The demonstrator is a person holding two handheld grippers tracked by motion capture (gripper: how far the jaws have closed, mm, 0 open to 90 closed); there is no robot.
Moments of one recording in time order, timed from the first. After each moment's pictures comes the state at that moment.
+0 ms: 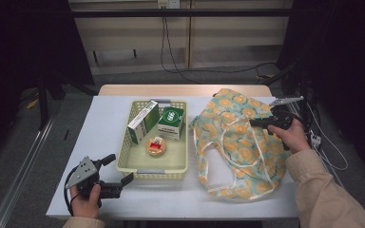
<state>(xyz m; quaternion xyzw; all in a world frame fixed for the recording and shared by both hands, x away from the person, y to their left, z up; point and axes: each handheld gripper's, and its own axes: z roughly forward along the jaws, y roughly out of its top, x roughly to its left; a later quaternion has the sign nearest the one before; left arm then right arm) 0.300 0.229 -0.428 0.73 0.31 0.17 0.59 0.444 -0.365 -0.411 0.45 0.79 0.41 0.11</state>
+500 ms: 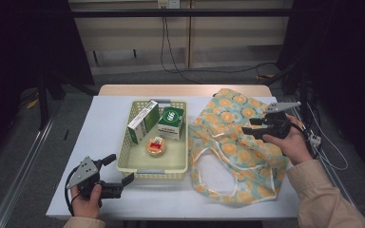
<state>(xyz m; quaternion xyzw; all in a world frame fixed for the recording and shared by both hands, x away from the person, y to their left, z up) 0.299 0.227 -0.427 0.73 0.31 0.17 0.59 0.396 -0.318 -0.374 0.38 0.82 0.40 0.17</state>
